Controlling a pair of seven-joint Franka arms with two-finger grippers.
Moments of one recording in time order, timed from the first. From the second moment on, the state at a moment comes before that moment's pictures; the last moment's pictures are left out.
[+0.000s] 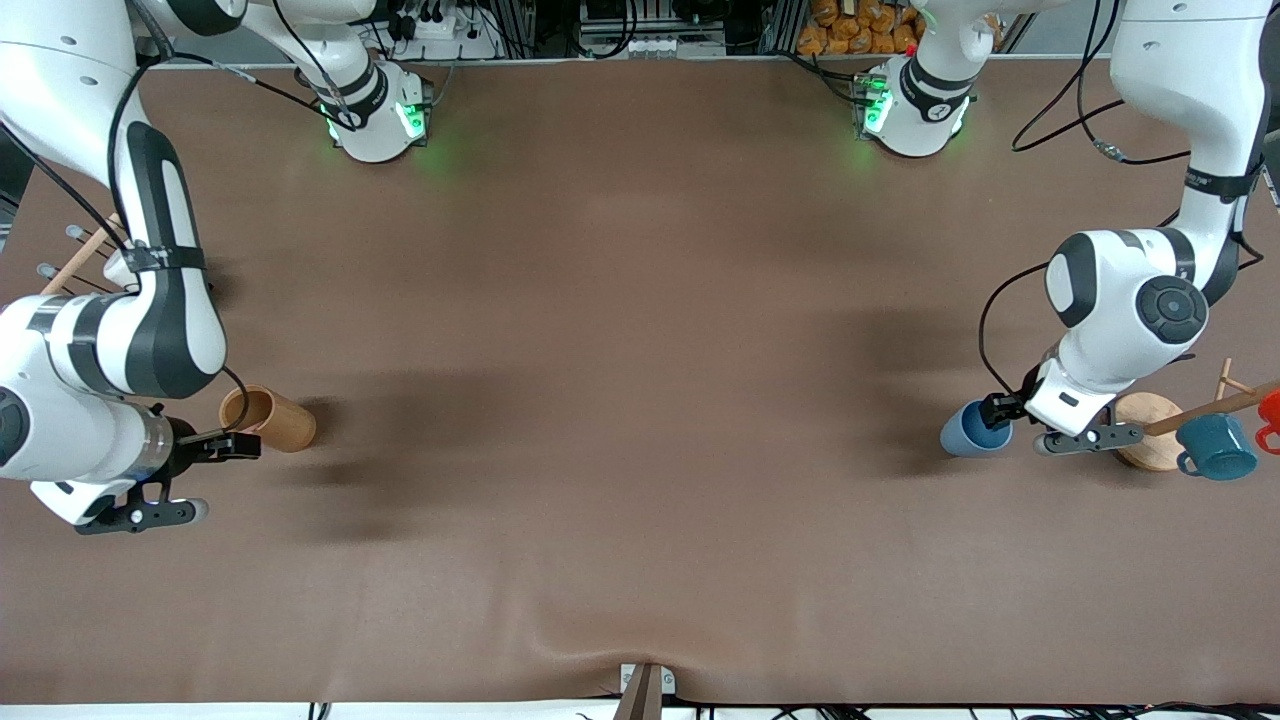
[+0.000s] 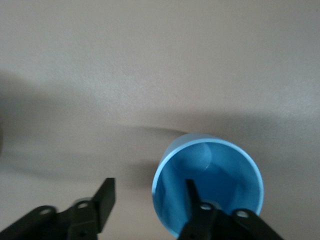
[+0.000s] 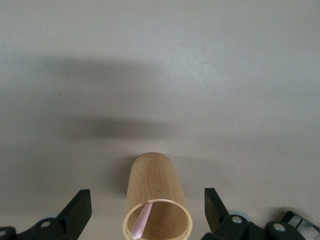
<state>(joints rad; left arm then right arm) 0.02 0.39 0.00 -2.04 0.05 2.51 -0.12 -0.01 0.61 -0.03 -1.37 -0.10 1.86 -0.13</state>
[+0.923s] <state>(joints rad) -0.06 0.36 -0.33 -1.95 0.05 2.33 -0.44 -0.01 0.63 -0.04 -1.37 -0.10 1.79 -0.10</state>
